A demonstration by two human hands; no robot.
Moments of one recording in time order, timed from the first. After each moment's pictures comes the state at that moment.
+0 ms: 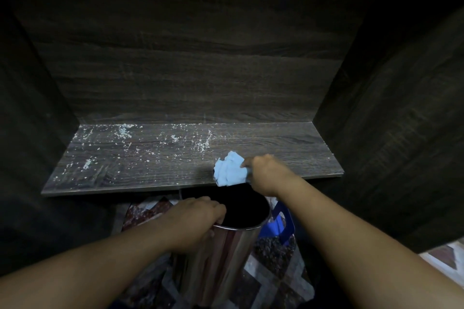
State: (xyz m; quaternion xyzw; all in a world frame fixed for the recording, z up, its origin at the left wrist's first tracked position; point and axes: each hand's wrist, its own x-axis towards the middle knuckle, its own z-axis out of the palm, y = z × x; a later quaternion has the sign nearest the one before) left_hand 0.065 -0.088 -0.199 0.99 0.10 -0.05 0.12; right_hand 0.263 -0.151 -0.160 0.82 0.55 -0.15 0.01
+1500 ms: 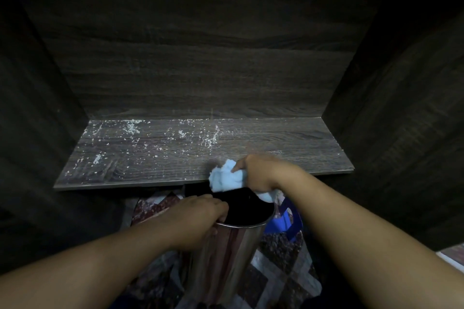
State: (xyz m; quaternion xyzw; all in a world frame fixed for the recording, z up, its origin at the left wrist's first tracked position) left_hand 0.054 -0.085 -0.201 0.98 0.11 -0.05 0.14; right_hand 0.242 -0.130 -0.146 0.78 0.58 -0.23 0.09
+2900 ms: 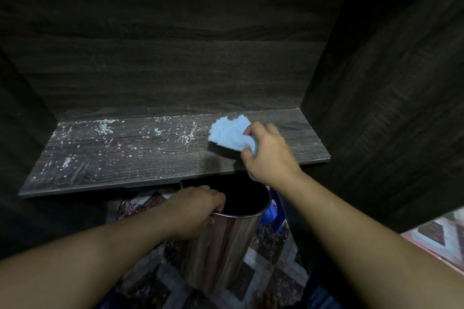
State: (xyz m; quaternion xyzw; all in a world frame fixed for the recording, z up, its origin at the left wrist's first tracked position) left_hand 0.096 -0.097 -0.203 0.99 0.08 -0.06 0.10; right_hand 0.267 -0.184 -0.137 0.85 0.47 -0.06 -0.25
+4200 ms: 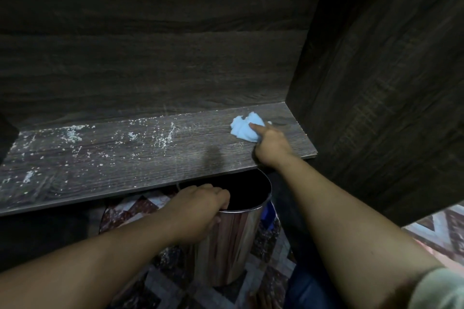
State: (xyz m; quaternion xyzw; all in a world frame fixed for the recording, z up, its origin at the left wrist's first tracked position) left_hand 0.139 -0.117 -0.197 0.99 0.07 -0.03 0.11; right_hand 0.375 -0.161 -0.213 0.89 0.36 -0.16 -0.23
